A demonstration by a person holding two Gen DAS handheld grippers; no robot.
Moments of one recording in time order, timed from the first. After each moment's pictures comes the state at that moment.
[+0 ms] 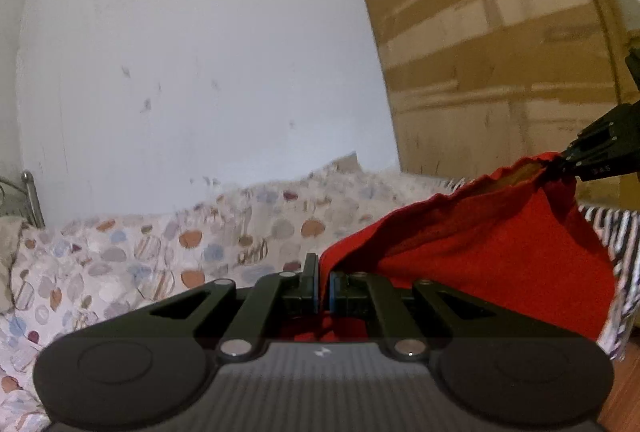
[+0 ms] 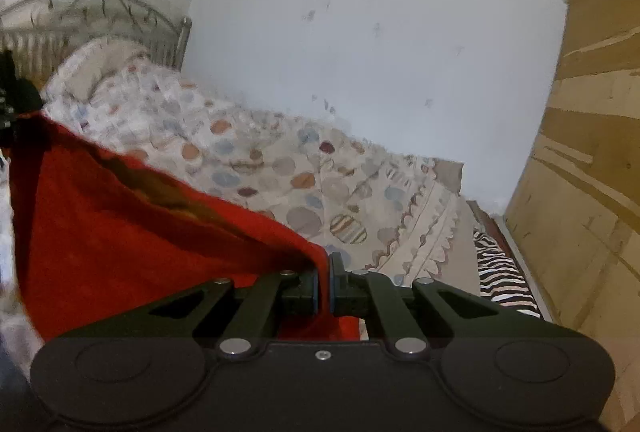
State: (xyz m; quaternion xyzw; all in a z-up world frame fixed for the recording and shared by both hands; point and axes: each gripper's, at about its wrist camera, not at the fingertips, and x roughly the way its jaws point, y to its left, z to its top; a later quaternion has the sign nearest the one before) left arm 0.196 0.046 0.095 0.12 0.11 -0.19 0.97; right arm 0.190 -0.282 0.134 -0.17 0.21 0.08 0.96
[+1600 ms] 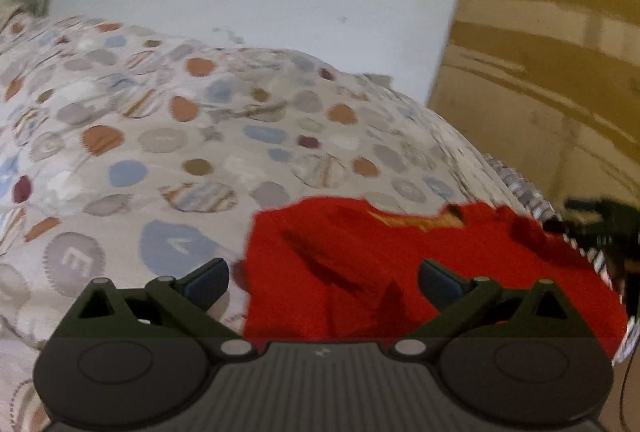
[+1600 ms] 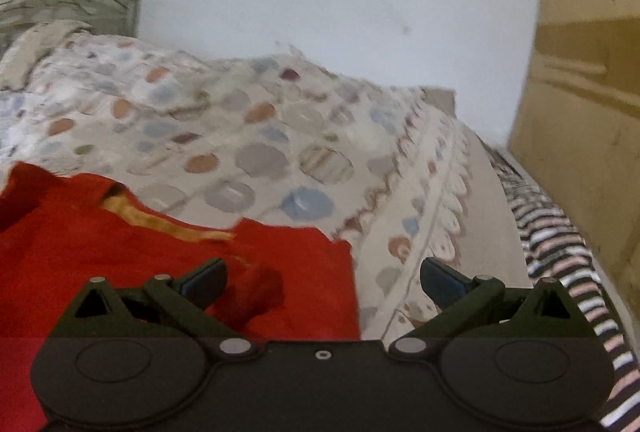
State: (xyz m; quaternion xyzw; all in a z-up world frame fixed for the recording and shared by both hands) left arm 0.298 0.102 -0.012 -0.07 0.28 -0.19 0.94; right arm 0.307 -0.320 0.025 -0.11 0.25 0.06 0.96
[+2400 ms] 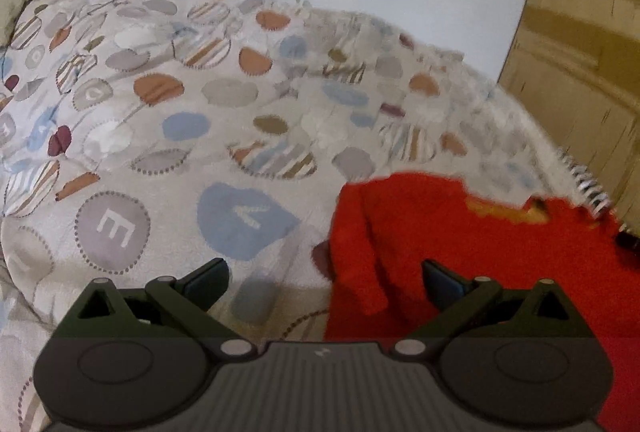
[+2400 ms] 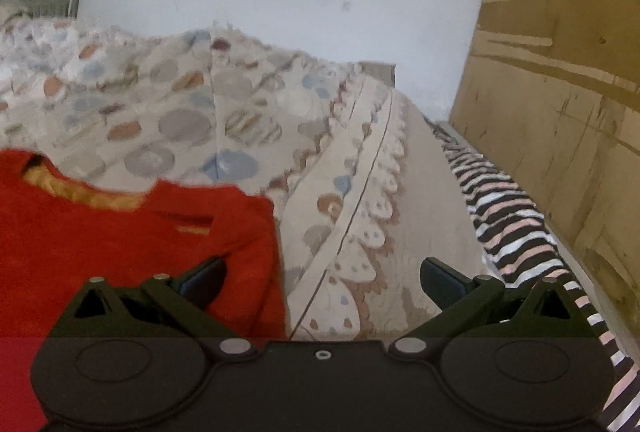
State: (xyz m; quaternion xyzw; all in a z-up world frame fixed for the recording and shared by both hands) left arm 0.337 0.129 -0.038 -0.11 0.33 -0.10 0.93; right arm 0.317 -0.345 0.000 -0.10 0.25 -0.06 0.96
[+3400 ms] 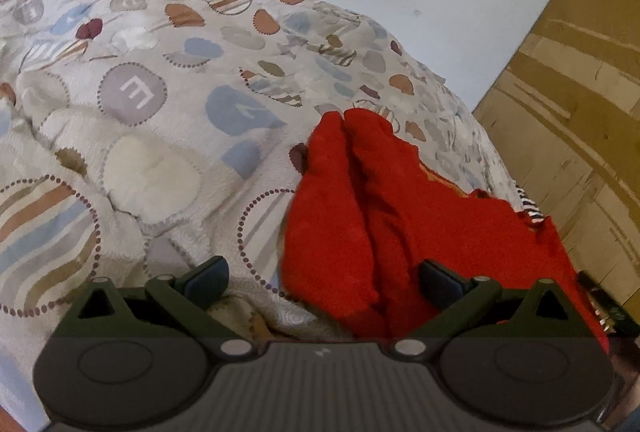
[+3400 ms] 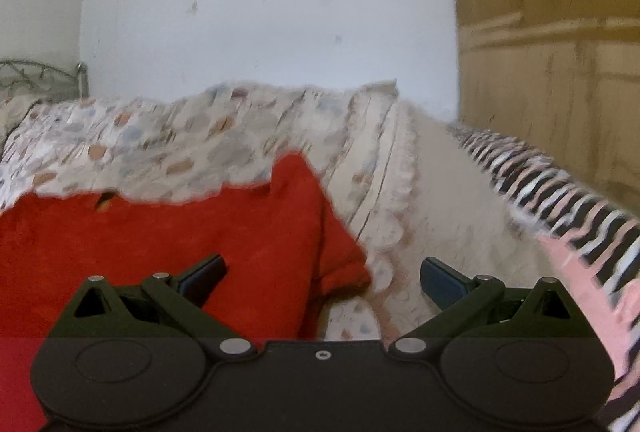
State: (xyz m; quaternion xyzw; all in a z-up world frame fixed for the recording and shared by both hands) left arm 0.259 0.144 -0.074 -0.23 0.33 -0.13 0.90; right arm 0.216 -0.332 -0.022 0.01 0.15 -0.05 0.99
